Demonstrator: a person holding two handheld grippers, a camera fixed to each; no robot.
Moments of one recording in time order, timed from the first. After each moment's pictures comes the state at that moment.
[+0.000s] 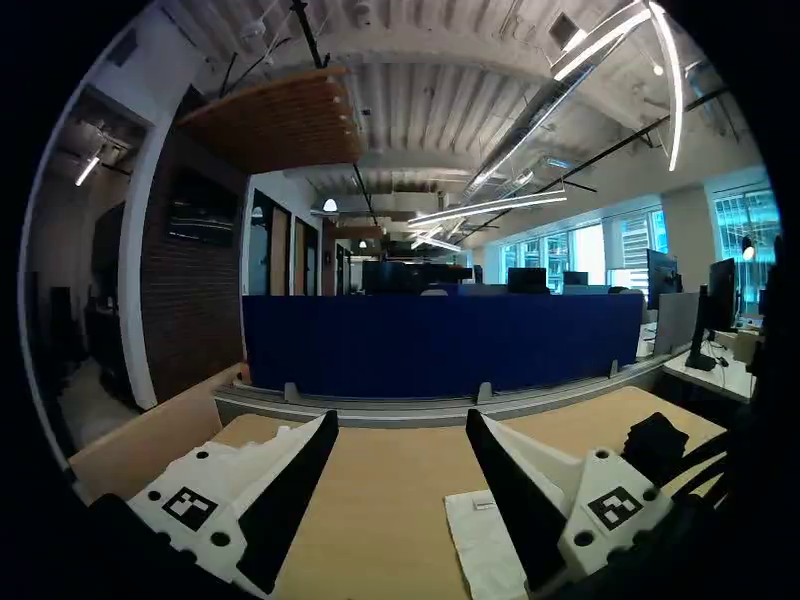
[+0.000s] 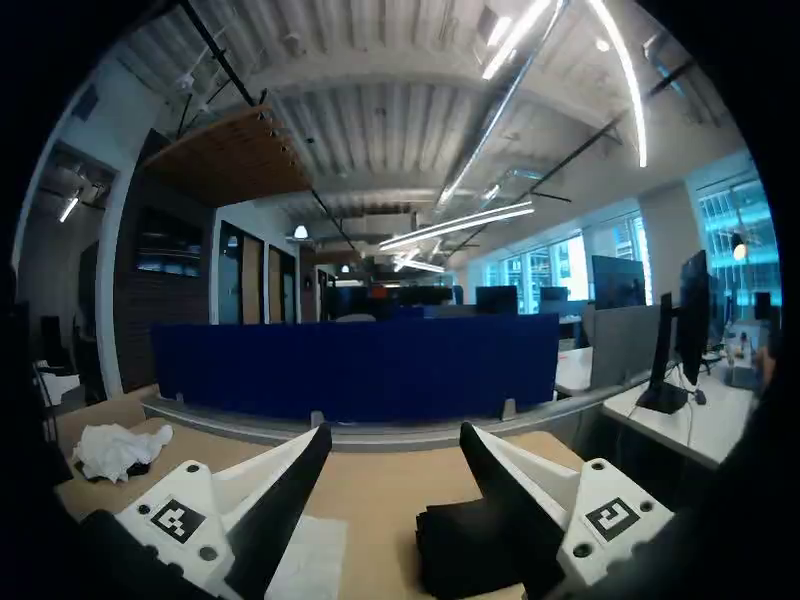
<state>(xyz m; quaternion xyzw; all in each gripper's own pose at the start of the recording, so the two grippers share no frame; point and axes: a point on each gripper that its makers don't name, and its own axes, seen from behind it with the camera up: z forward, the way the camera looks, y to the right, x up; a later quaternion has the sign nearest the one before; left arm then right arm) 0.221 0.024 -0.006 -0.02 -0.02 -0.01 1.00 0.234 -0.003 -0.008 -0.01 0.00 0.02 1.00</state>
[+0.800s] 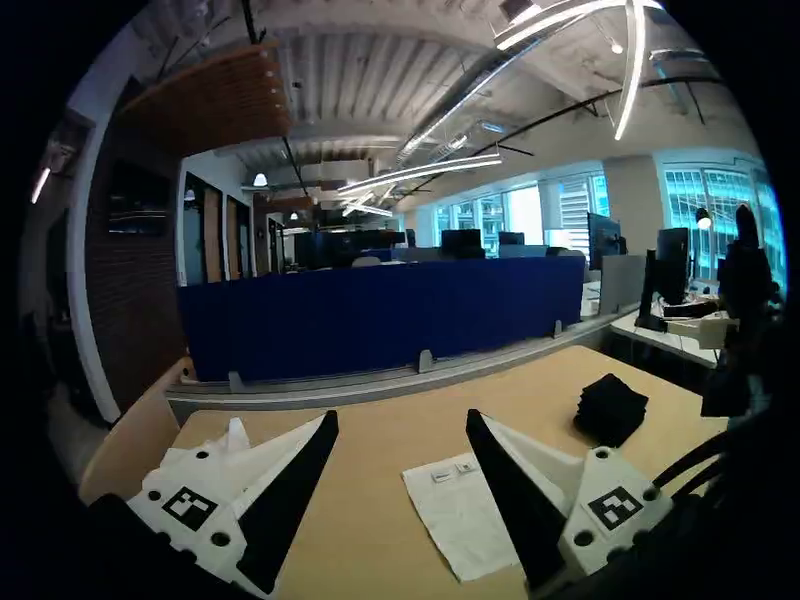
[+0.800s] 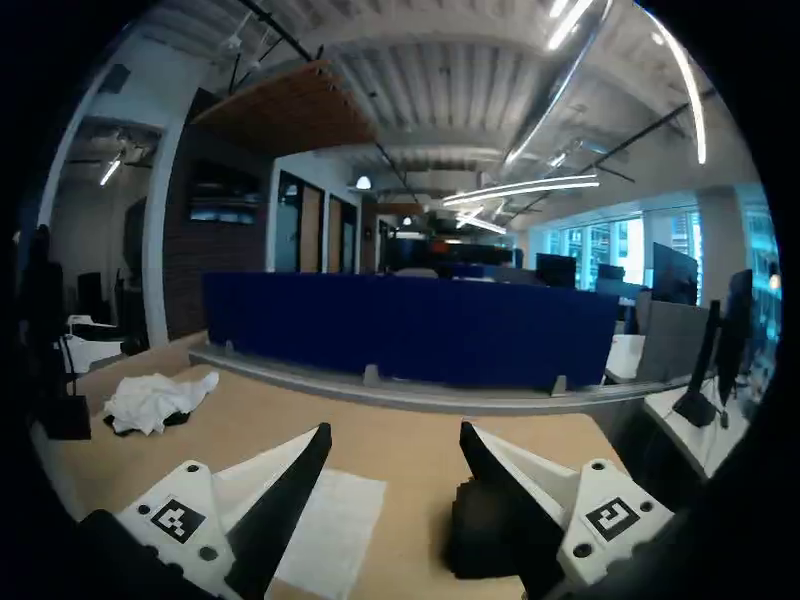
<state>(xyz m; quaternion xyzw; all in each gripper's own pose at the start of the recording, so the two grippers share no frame) 0.210 0.066 -0.001 -0.15 -0.08 0.04 0.99 0.204 -0.056 -0.015 0.11 -0.10 -0.03 0.99</state>
